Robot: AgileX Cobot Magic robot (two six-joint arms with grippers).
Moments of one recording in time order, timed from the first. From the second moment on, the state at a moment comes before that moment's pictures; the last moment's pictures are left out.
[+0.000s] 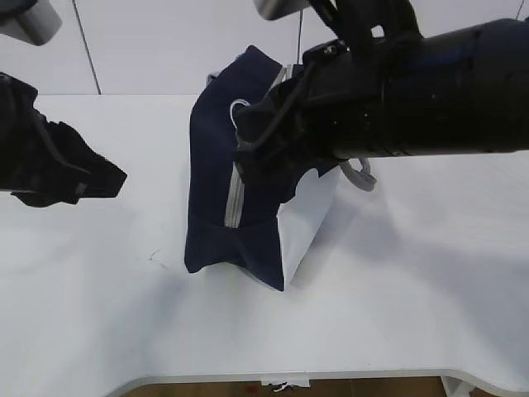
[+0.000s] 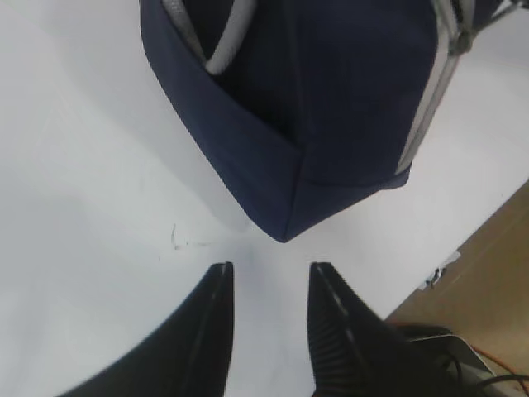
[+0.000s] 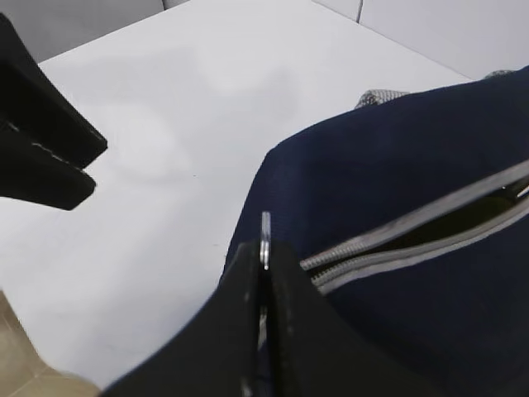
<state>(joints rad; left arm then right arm) -0.54 1.21 -0.93 -0.21 0.64 0.19 0.72 1.37 -1.00 0.17 0.20 -0.23</state>
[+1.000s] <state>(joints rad) -0.54 1.37 -0.89 -0.44 0.41 0.32 0.68 1.38 -1.05 0.35 0.22 -0.23</state>
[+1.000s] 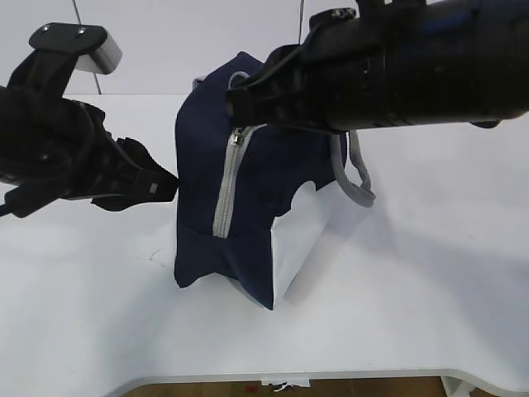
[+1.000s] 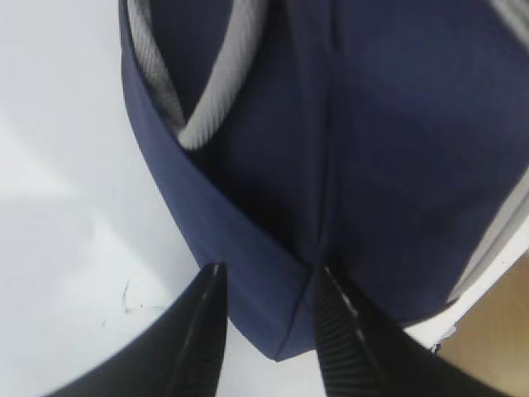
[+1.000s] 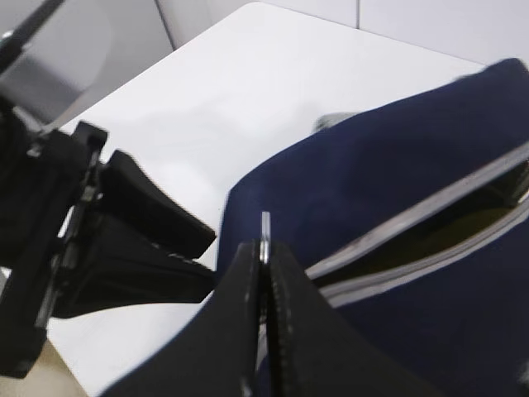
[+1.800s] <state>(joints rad) -0.54 1.37 -0.89 -0.61 0.46 0.41 0.67 1.39 -1.05 0.45 0.10 -0.23</state>
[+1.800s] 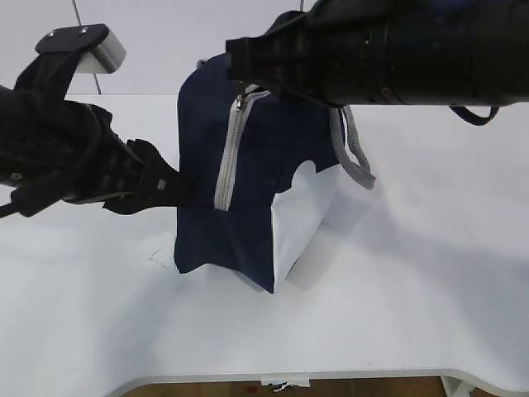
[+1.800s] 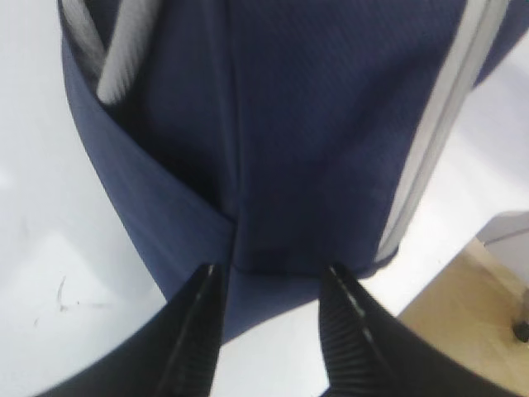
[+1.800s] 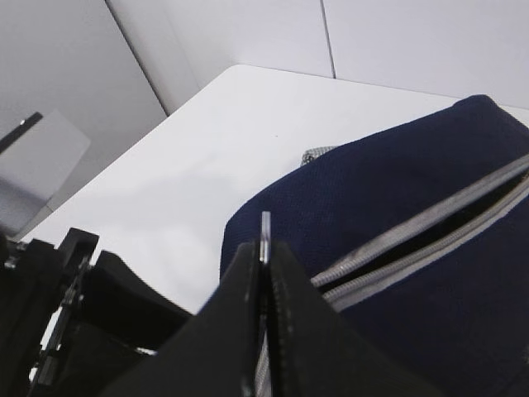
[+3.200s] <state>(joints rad) -0.55 1.47 -0.95 -0.67 0.39 0.42 0.67 1.39 -1.05 0.45 0.13 -0.23</state>
